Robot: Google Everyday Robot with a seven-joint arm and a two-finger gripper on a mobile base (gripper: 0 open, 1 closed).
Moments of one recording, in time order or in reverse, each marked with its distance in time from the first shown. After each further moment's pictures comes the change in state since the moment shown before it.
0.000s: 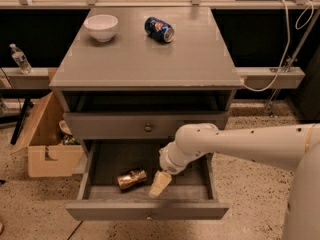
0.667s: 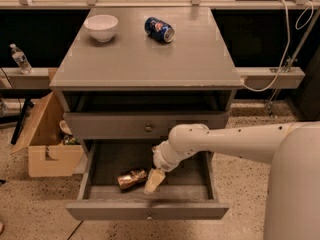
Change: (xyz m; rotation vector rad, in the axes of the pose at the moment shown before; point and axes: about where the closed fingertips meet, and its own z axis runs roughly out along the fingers) arm -0.015 -0.017 0.035 -0.005 -0.040 -0.065
